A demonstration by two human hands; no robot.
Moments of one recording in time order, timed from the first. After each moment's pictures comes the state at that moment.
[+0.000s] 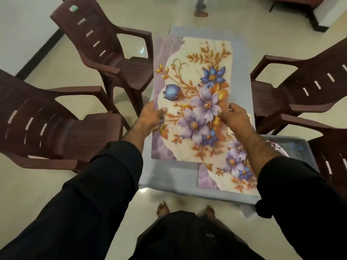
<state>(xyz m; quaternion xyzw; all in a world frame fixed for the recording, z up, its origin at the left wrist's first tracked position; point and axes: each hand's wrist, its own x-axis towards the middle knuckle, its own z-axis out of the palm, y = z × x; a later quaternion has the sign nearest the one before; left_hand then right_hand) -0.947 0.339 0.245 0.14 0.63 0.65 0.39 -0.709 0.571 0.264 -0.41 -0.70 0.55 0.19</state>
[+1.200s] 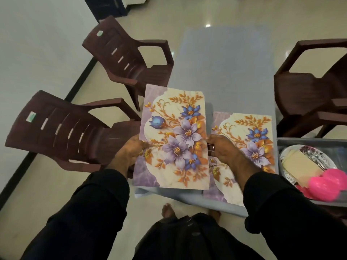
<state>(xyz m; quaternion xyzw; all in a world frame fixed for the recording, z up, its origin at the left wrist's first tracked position) -0.928 0.268 0.237 -0.04 0.70 0.54 0.47 -0.711 0.545 0.190 -0.42 -0.44 0.79 0.00</state>
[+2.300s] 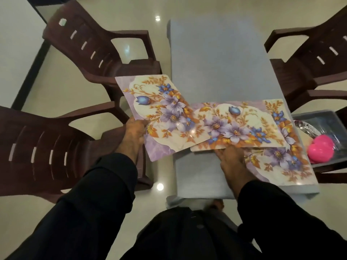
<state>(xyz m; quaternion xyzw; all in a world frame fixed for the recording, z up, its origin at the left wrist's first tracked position) -1.135 0.247 0.211 -0.07 0.64 0.65 0.42 -0.824 0.376 0.158 -0.64 -0.17 0.68 0.31</state>
